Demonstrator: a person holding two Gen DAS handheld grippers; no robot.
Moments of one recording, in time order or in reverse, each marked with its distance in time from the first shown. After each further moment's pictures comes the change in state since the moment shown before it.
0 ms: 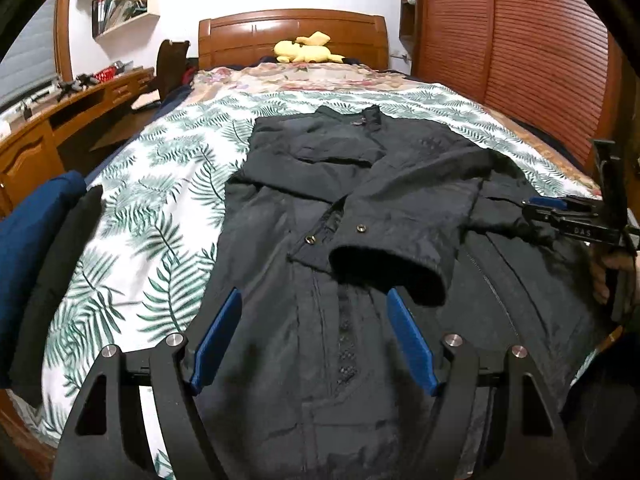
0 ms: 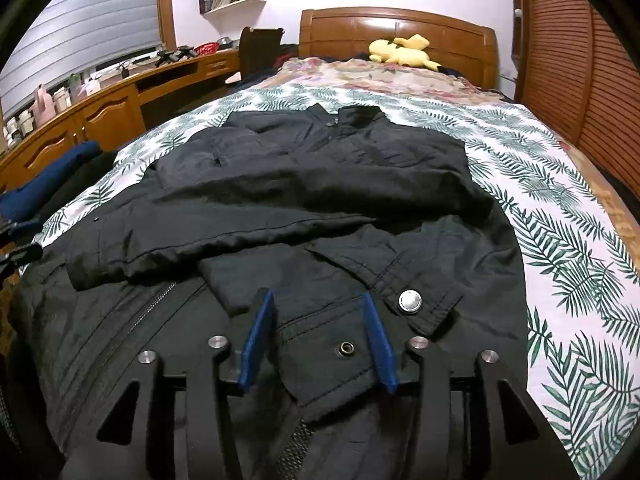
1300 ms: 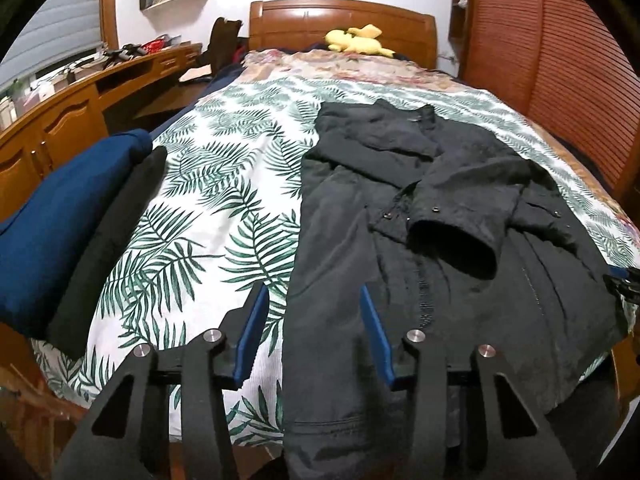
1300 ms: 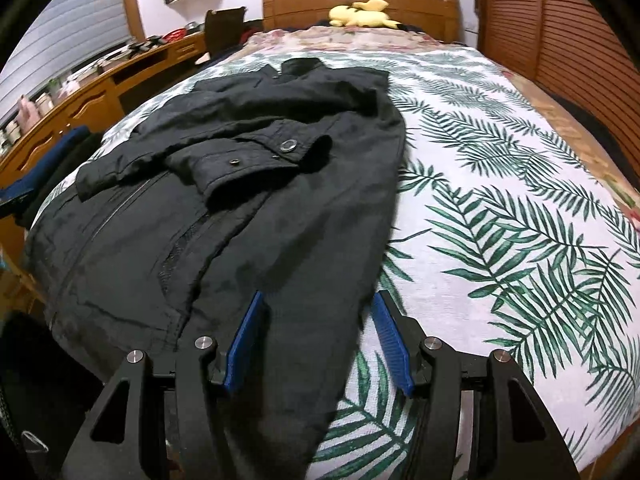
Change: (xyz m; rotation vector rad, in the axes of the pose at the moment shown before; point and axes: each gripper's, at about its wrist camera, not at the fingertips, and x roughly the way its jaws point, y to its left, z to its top) left arm -0.029 0.049 -0.017 -0.117 0.049 0.128; right arm -0.080 -0.057 -0.084 0.097 0.128 -0.021
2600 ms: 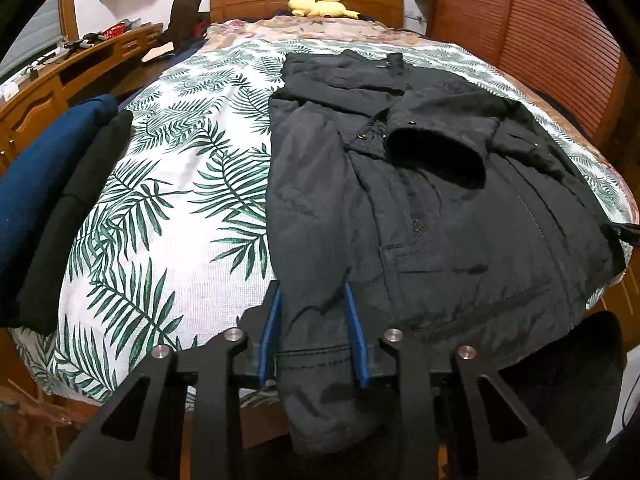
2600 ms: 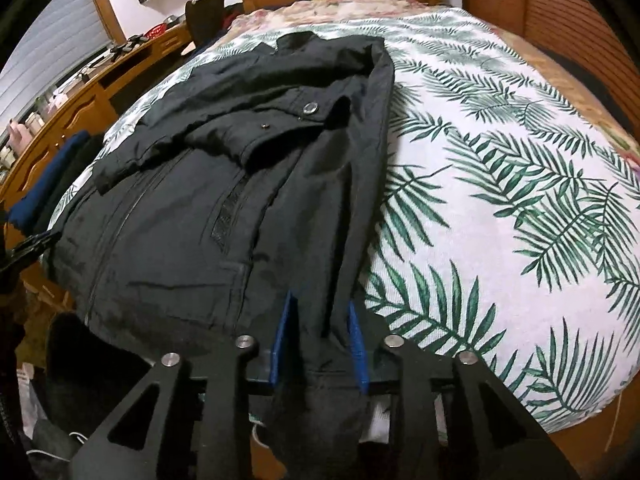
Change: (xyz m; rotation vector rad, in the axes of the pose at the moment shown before) left arm 0.012 0.001 -0.041 0.102 0.122 -0.093; right arm -0.016 0.016 -0.011 0.126 0.113 0.018
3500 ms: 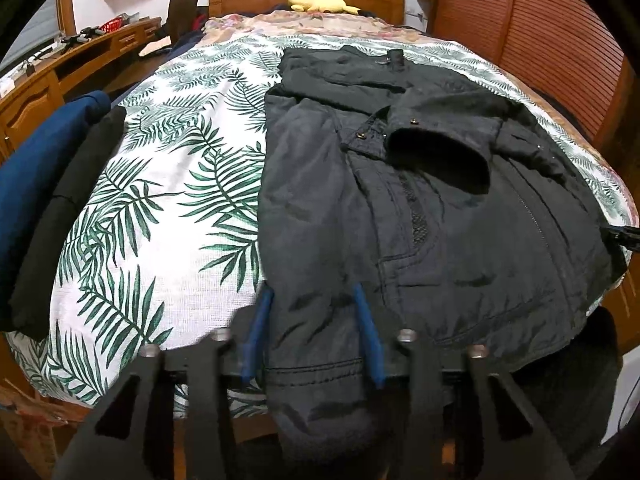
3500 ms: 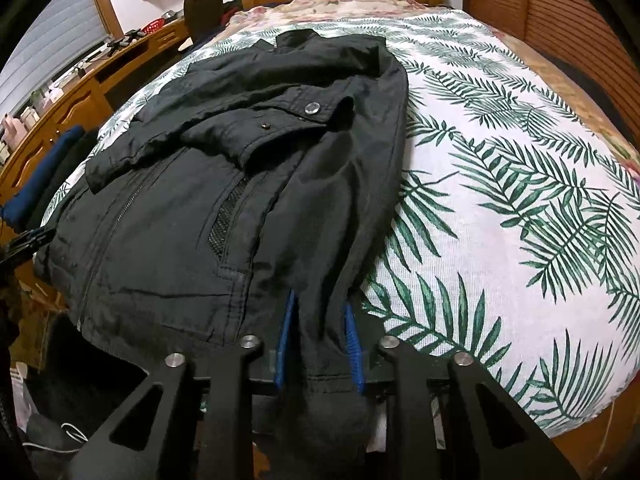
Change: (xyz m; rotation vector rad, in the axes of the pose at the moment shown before) left arm 0.009 0.000 0.008 -0.011 0.019 -0.025; right arm 0.009 0.010 0.010 -0.007 -0.005 -0.028
